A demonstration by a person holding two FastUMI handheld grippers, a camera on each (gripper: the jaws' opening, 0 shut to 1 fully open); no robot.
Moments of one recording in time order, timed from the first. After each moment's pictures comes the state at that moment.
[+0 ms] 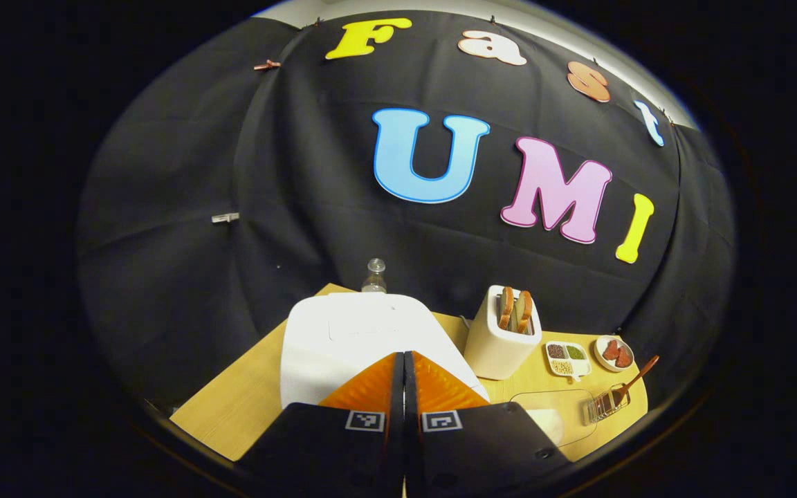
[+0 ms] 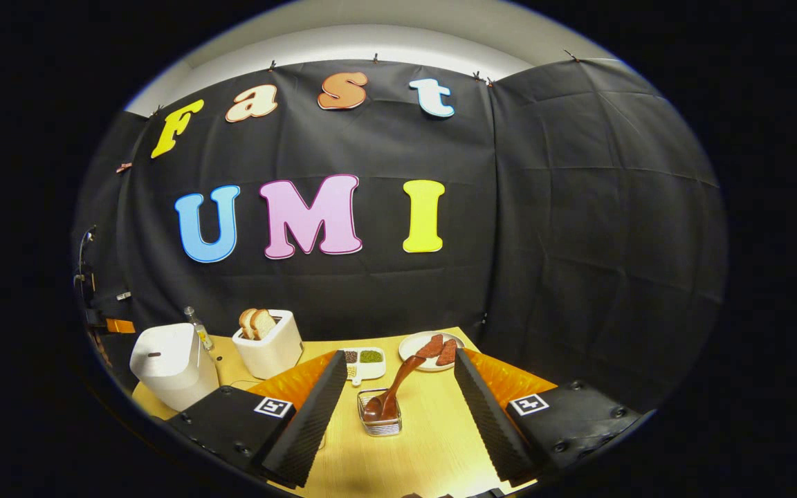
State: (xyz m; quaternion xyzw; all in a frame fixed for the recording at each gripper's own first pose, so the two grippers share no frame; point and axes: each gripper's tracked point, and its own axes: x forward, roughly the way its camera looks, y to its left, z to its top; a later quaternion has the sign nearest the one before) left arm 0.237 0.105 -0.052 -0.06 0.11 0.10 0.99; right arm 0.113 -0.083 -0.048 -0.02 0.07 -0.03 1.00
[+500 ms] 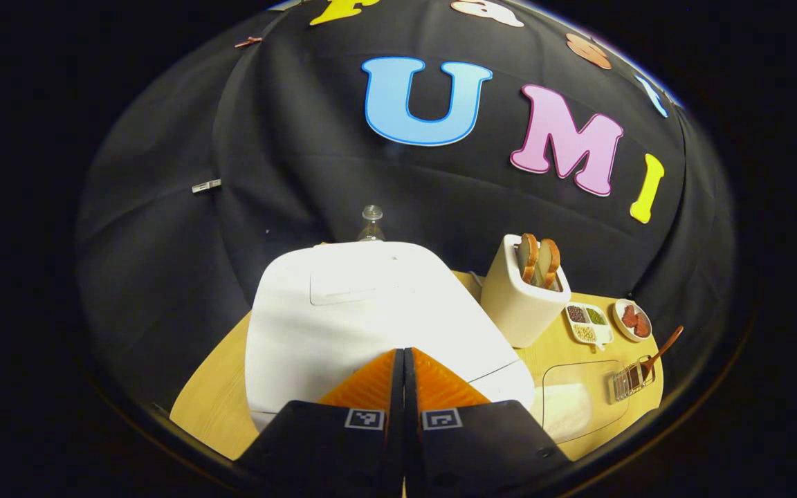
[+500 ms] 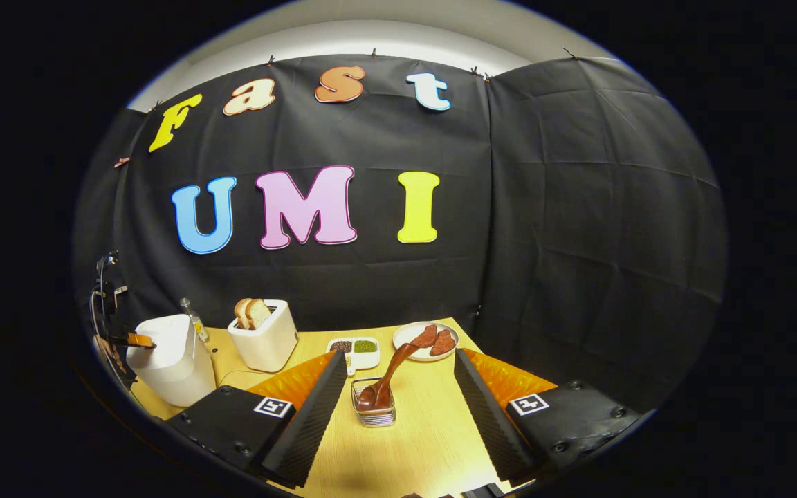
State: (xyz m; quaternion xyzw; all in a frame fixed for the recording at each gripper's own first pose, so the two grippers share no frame) left arm 0.275 0.117 -0.116 -0.05 0.18 0.10 0.98; right arm 0.102 -0.087 -0.061 -0.03 0.08 -0.04 1.00
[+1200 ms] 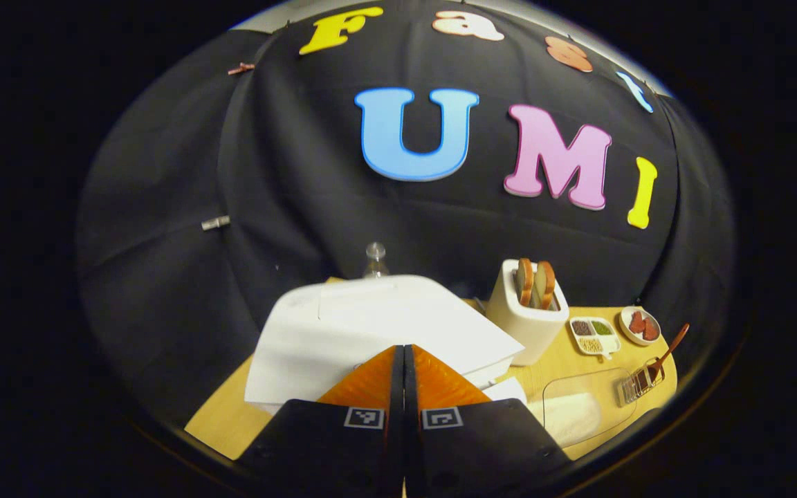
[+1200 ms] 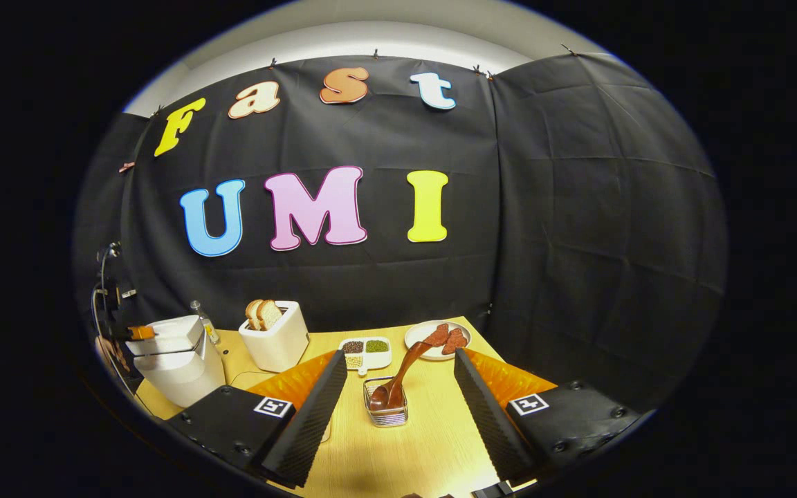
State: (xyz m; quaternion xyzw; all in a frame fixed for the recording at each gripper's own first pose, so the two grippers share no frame) left arm 0.258 0.113 -0.050 0.01 0.08 0.12 0.99; right arm 0.105 -0.079 -0.063 -0.01 0.08 -0.01 1.00
